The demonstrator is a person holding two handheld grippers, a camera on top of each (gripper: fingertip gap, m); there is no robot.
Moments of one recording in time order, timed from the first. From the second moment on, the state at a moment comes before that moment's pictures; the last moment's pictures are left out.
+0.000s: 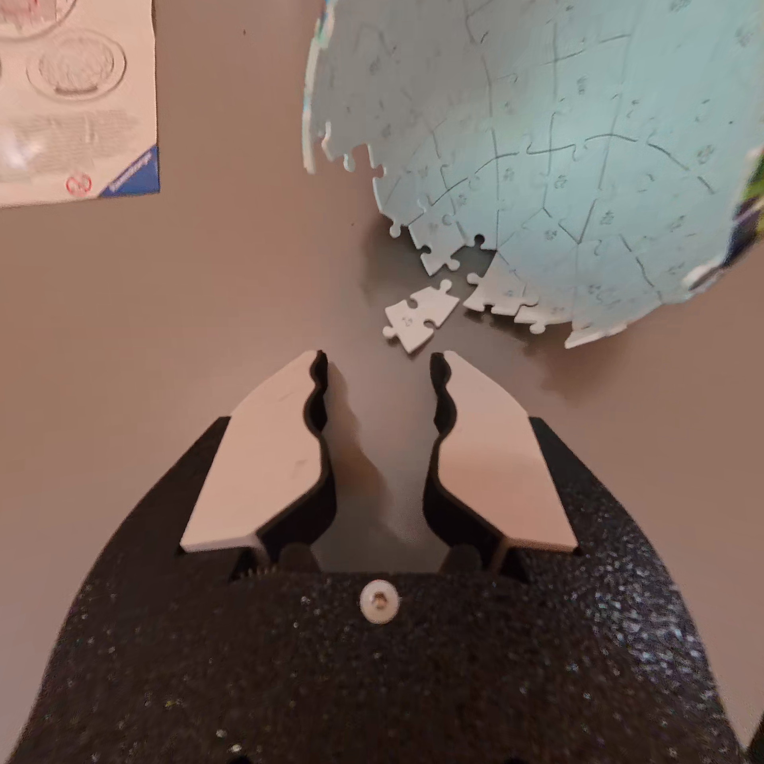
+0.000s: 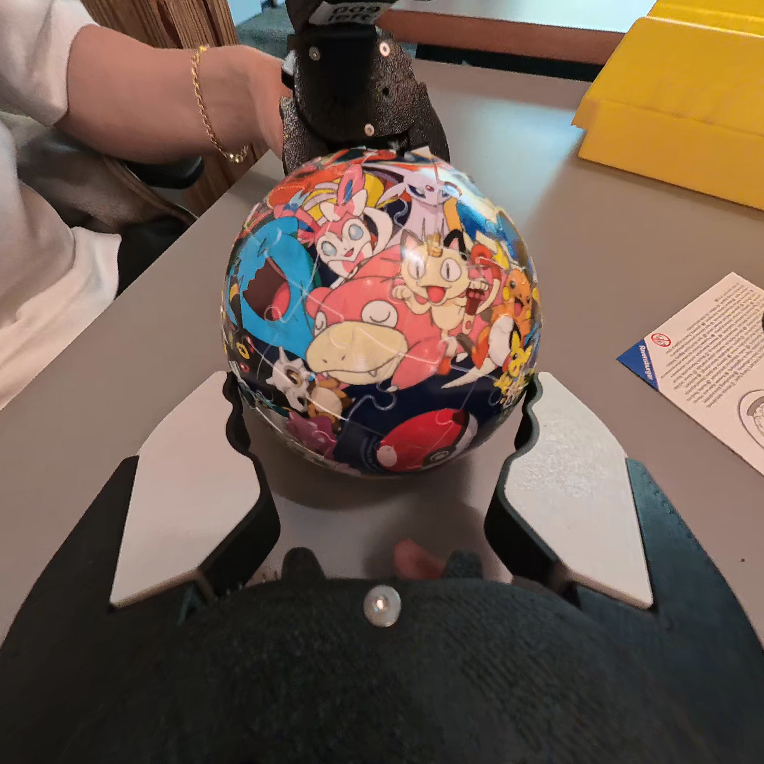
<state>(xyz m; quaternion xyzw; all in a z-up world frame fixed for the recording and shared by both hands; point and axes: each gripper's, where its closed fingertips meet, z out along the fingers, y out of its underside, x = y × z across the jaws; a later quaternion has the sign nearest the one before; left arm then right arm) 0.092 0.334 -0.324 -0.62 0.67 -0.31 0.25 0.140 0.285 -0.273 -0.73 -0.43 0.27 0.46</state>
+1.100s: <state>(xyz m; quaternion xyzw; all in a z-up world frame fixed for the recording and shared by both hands) 0.089 0.323 -0.331 -0.59 0.73 -0.28 0.22 0.126 0.280 -0.276 -0.72 -0.50 0.23 0.42</state>
